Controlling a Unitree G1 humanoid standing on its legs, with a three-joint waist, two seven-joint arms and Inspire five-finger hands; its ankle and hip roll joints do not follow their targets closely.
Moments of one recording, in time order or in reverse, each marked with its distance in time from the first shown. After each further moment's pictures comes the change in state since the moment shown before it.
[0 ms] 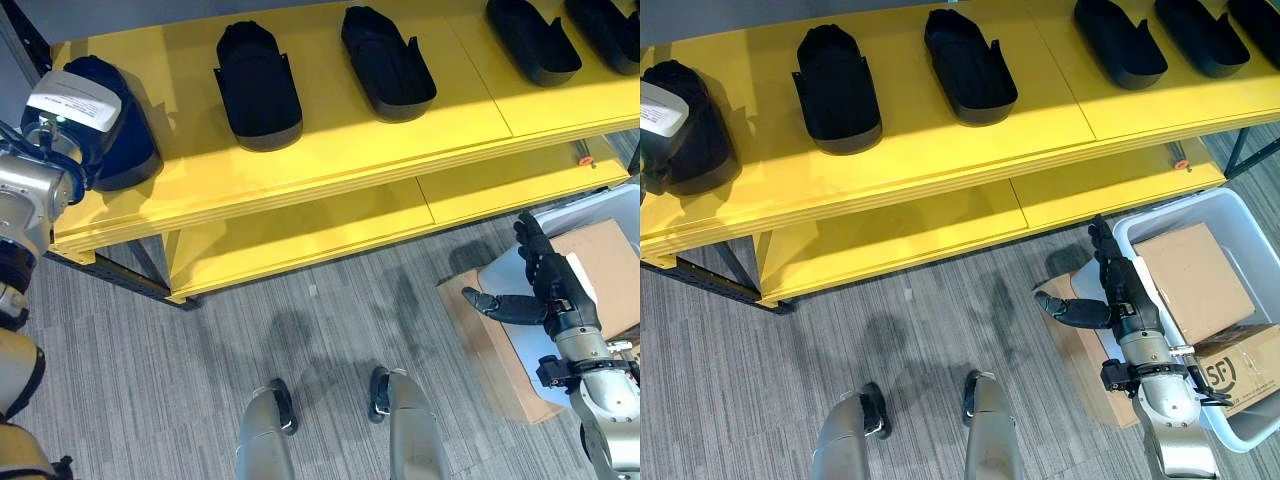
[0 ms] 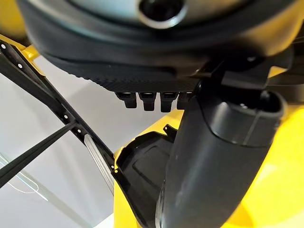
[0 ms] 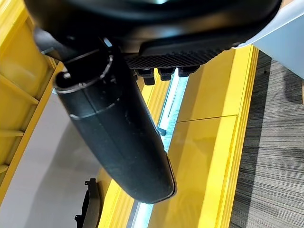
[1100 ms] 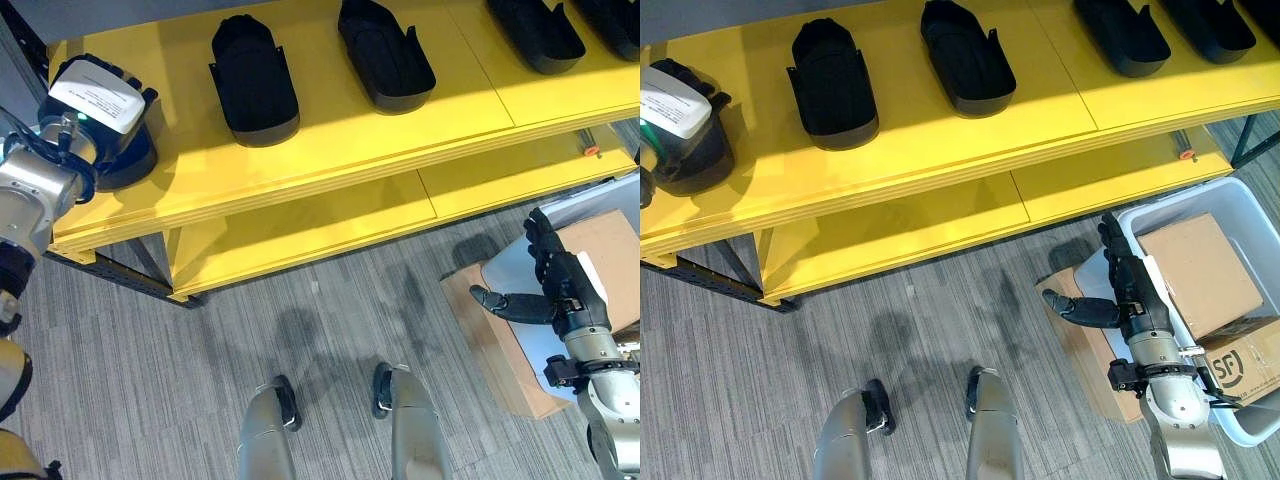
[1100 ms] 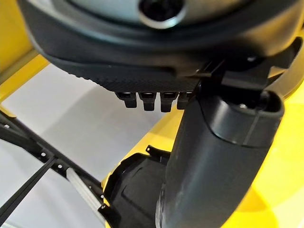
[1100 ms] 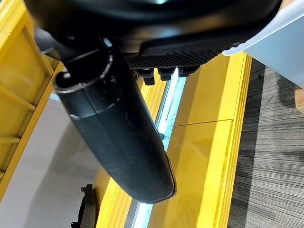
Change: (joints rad) left arm 0.006 0.040 -0.040 -0.150 0.117 -0.002 0.021; right arm 0.008 -0.001 -0.037 -0.002 0.000 0.000 0.007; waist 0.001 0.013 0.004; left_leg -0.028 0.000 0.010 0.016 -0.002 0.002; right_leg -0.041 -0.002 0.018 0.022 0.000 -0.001
